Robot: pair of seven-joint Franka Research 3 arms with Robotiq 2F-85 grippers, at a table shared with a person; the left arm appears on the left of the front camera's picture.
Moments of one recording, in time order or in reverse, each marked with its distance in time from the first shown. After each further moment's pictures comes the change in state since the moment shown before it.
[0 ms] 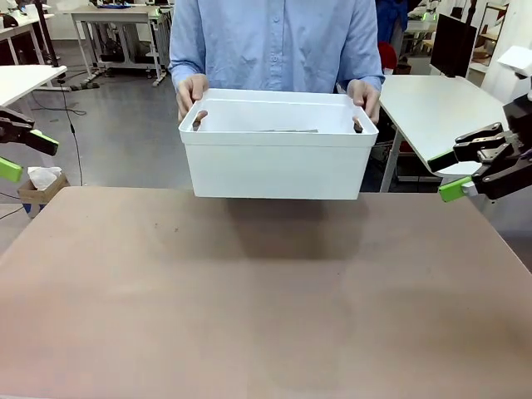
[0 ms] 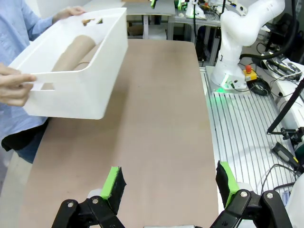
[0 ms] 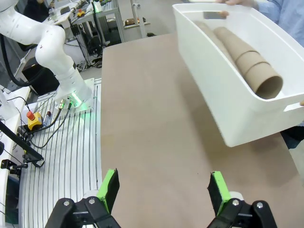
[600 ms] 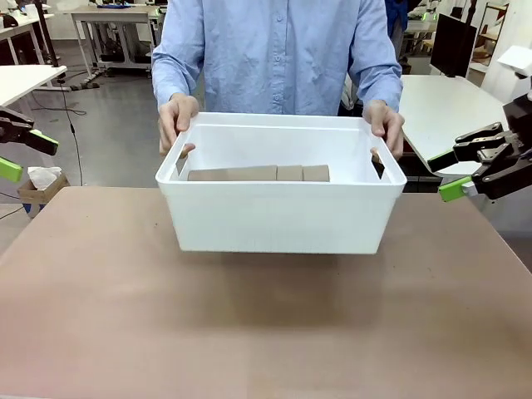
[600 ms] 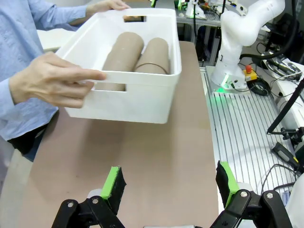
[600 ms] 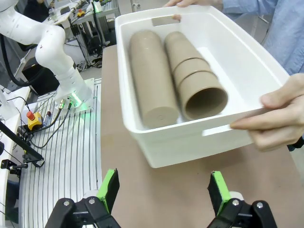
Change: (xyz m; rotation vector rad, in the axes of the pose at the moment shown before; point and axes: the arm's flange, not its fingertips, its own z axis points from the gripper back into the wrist) left arm 0.000 0.000 0.000 0.000 0.000 0.000; right arm 0.000 0.000 0.000 0.000 0.000 0.000
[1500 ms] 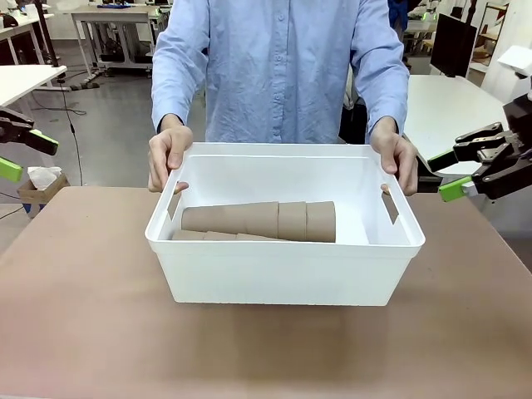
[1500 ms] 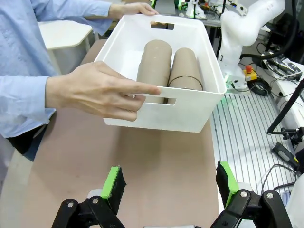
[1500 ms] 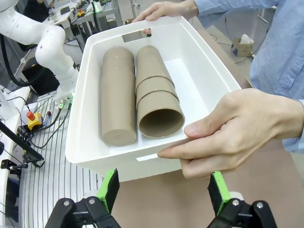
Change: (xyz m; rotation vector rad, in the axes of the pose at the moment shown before) left arm 0.000 0.000 0.000 0.001 0.000 0.000; right arm 0.000 0.000 0.000 0.000 0.000 0.000
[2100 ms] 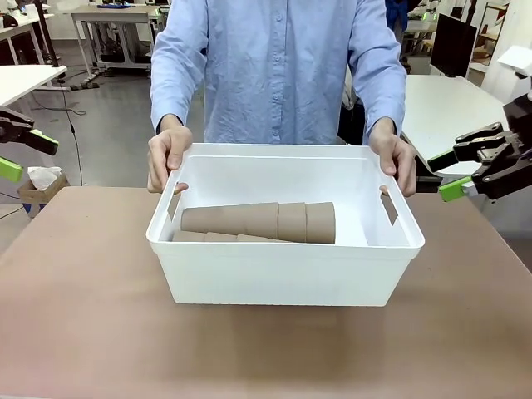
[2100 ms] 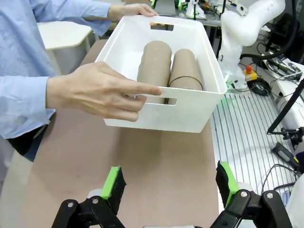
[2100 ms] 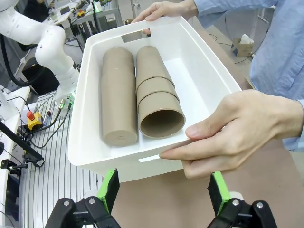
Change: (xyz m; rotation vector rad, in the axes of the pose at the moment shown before) left arm 0.000 0.000 0.000 0.000 0.000 0.000; right arm 0.000 0.000 0.000 0.000 0.000 0.000
